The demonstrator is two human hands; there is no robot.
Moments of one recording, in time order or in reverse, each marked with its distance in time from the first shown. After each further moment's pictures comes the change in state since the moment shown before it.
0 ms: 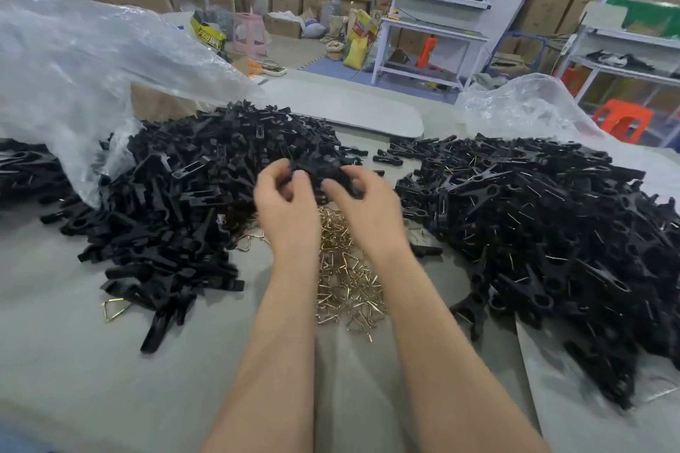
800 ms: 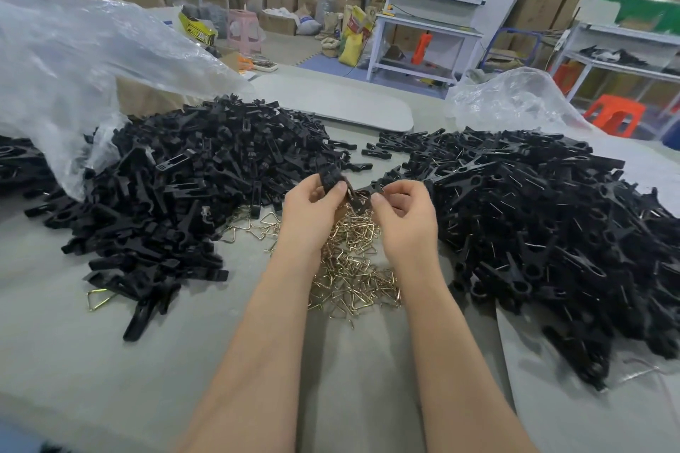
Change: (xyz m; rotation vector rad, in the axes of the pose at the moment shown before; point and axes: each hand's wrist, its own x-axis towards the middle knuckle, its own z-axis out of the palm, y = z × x) left_hand -0.019 -0.009 0.010 0.007 -0.478 -0.226; right_hand -0.029 0.031 -0.040 0.253 0.262 0.074
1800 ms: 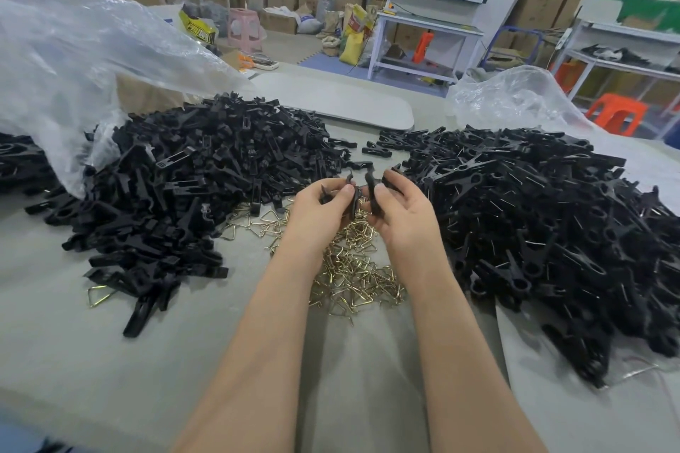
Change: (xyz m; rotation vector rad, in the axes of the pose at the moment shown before) left_hand 0.000 -0.004 0.002 0.026 -0.061 -0.055; right_hand 0.005 0.000 0.000 0.403 -0.151 0.176
